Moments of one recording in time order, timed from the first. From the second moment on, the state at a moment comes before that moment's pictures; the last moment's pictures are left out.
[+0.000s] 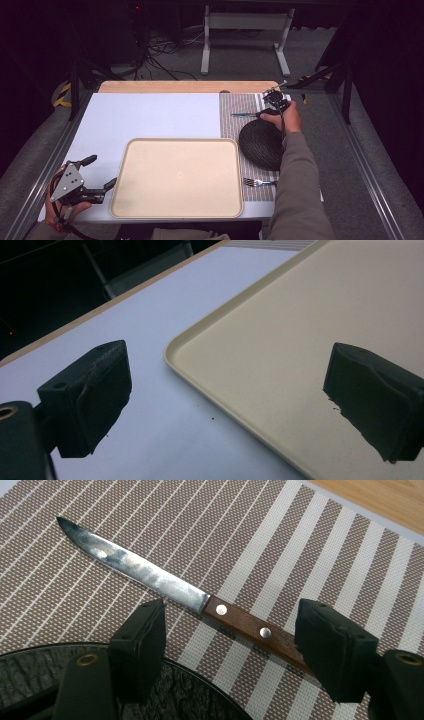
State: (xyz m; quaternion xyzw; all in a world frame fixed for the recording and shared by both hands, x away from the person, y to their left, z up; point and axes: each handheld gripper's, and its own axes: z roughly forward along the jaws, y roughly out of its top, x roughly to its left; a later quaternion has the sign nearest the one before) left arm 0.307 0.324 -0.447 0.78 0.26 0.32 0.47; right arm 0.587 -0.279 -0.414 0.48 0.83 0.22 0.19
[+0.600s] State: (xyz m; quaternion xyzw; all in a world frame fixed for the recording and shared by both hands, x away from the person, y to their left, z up) left arm 0.307 0.326 -0.446 0.77 0.28 0.31 0.48; right arm 0.598 -0.286 -0.432 0.47 0.83 0.25 0.17
